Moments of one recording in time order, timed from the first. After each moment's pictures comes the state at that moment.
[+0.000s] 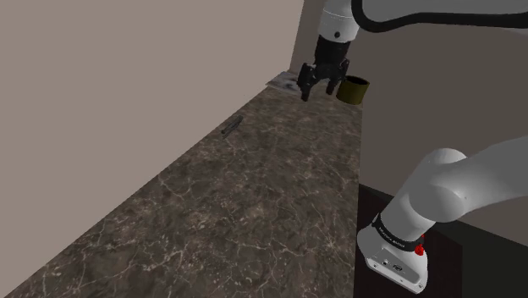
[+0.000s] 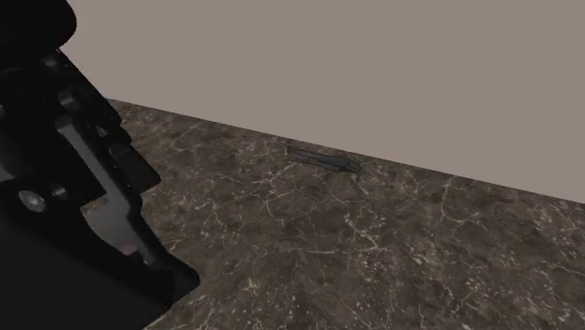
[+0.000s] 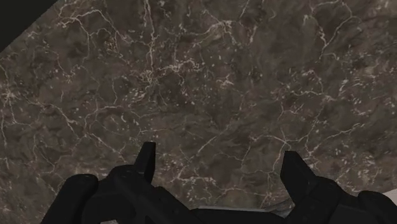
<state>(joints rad) -0.06 -0.62 0.18 -2.29 -0.04 1.71 0.44</state>
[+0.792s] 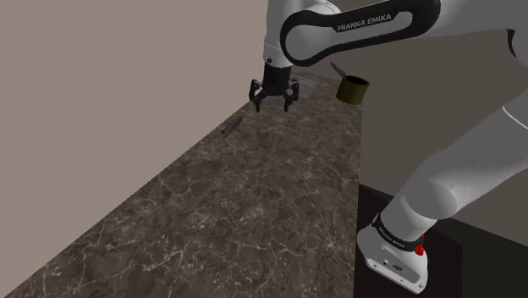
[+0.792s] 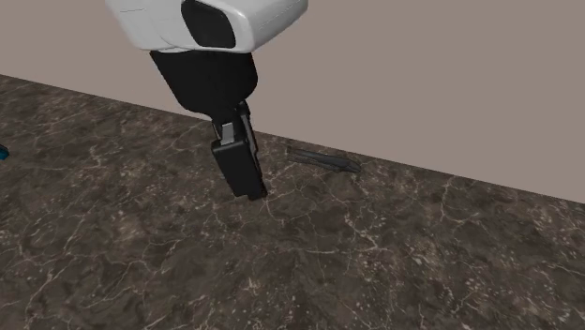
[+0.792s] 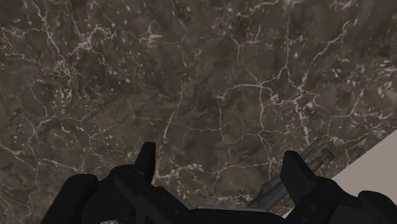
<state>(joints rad) -0.16 -0.22 0.35 -2.16 -0.09 1.98 0.93</state>
